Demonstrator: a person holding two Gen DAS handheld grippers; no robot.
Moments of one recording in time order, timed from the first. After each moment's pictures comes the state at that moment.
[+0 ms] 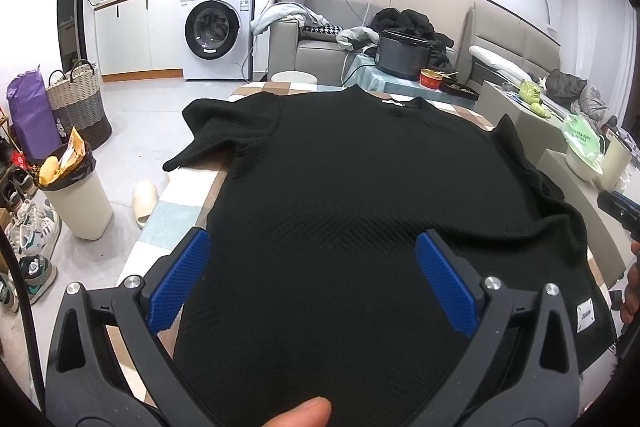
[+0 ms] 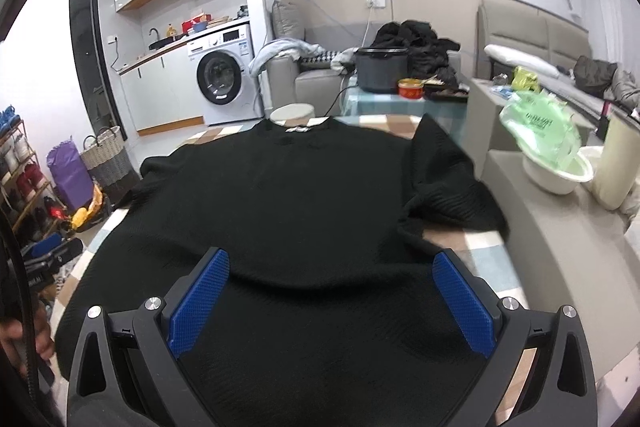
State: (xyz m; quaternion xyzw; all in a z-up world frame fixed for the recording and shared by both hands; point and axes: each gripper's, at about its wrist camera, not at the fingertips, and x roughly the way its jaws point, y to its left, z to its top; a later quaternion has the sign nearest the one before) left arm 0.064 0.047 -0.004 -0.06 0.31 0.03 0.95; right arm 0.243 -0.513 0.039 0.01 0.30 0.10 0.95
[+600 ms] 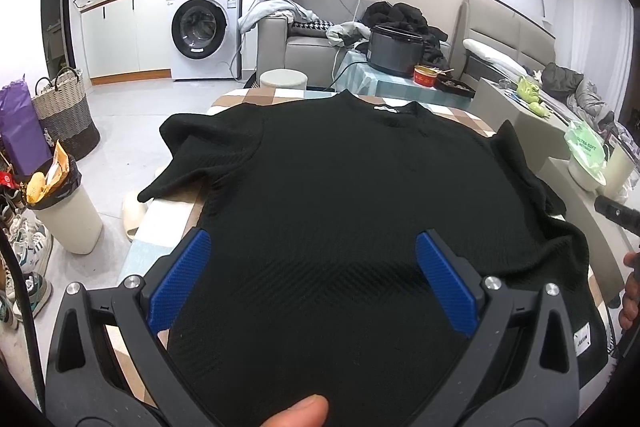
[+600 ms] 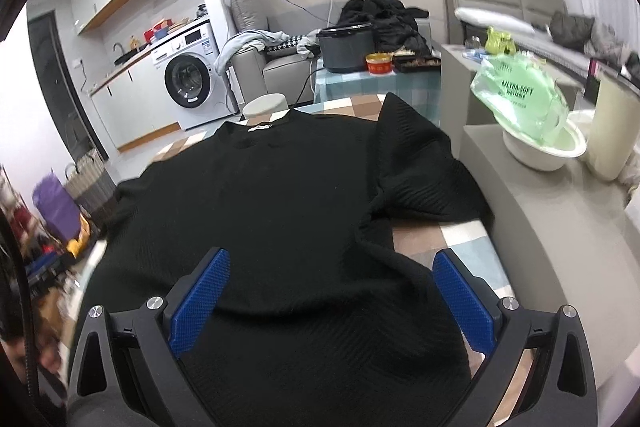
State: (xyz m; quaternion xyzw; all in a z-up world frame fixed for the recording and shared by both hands) left arm 0.137 0.043 0.008 -0.06 0.32 0.01 0.95; right arm 0.295 -0.553 0.036 0.08 0.35 0.07 0.93
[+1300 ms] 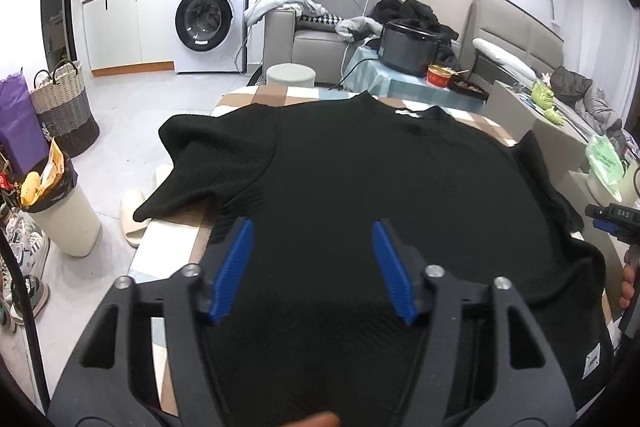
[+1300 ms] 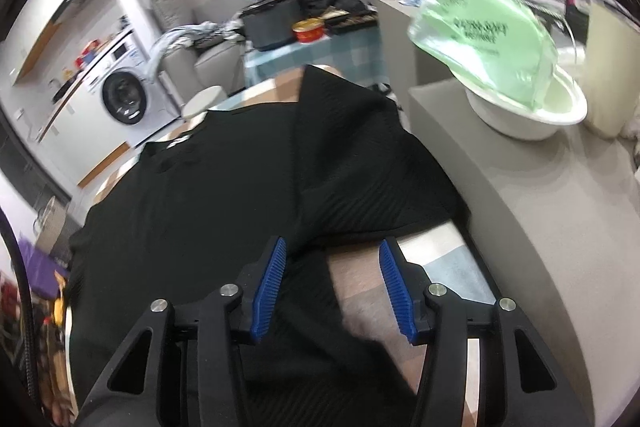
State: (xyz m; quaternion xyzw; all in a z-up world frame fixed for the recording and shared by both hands) left arm 0.204 0.081 -0.010 -0.06 0.33 0.02 0.94; right arm 0.385 -0.608 0.000 0.16 0.42 -0.04 0.89
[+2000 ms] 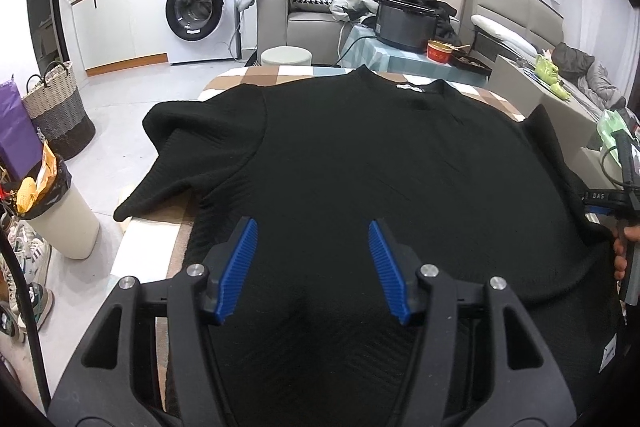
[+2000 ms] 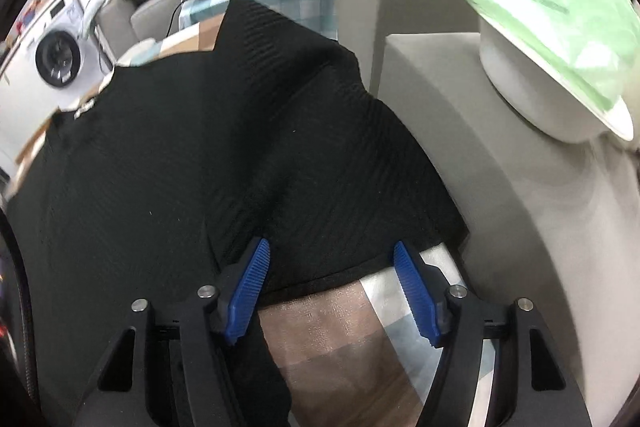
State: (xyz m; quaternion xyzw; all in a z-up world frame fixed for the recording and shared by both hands) left arm 0.240 0.070 -0.048 -0.04 0.36 0.01 0.93; right arm 0.459 -0.614 -0.057 0.08 0.51 -0.13 0.85
